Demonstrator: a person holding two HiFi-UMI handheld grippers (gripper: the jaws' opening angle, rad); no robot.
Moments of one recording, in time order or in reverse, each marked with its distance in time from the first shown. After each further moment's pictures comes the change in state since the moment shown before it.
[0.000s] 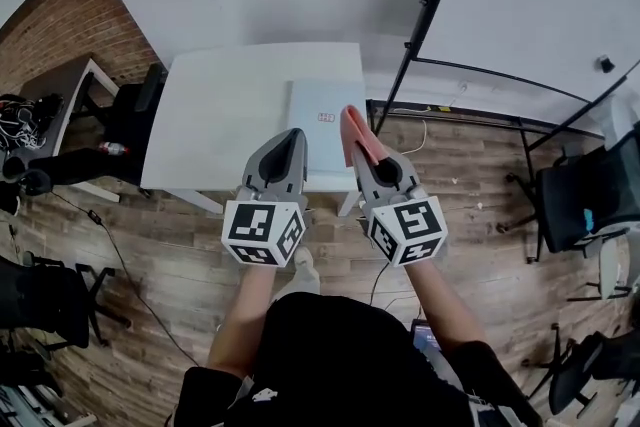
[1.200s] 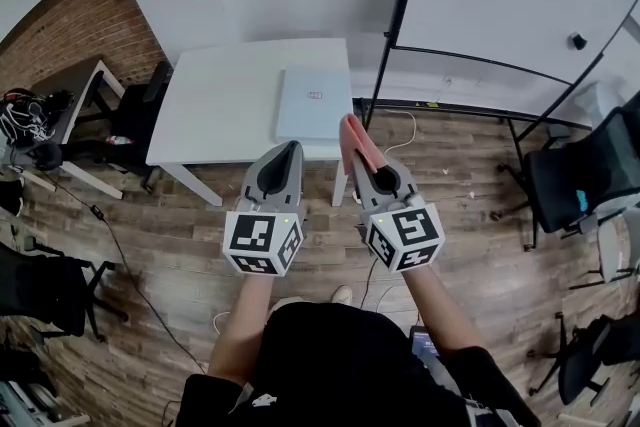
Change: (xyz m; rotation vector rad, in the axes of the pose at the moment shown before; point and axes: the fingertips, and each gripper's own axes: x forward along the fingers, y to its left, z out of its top) left arm -0.138 -0.104 0.008 0.068 -0.010 -0.006; right arm -0.159 0.062 0.002 -0.001 -0.042 -0.023
